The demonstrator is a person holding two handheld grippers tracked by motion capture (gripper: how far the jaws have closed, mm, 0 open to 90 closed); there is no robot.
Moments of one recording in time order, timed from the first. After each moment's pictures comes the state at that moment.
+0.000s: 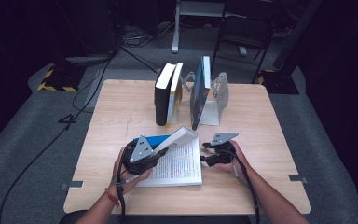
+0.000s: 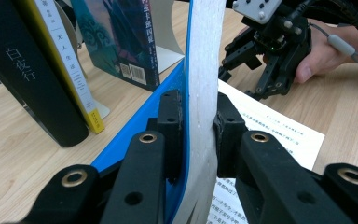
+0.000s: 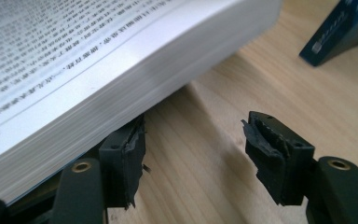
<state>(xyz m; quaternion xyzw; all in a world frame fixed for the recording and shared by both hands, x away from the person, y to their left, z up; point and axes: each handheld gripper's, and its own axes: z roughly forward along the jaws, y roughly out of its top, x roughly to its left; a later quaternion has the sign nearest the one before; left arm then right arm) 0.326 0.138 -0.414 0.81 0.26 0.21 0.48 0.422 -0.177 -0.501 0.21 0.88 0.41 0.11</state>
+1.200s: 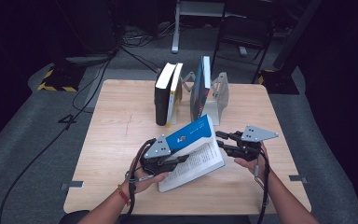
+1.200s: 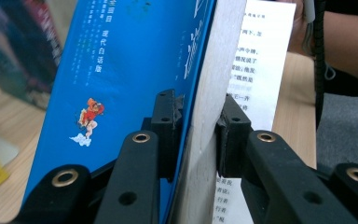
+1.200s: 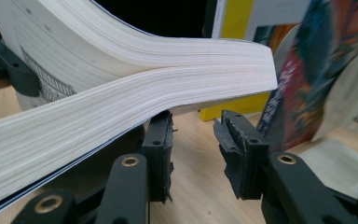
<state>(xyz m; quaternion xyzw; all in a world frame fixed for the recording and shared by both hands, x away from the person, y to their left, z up) 0.329 0.089 -0.397 0.82 0.19 0.10 0.52 0.383 -0.228 -0.409 0.19 0.79 0.56 0.17</state>
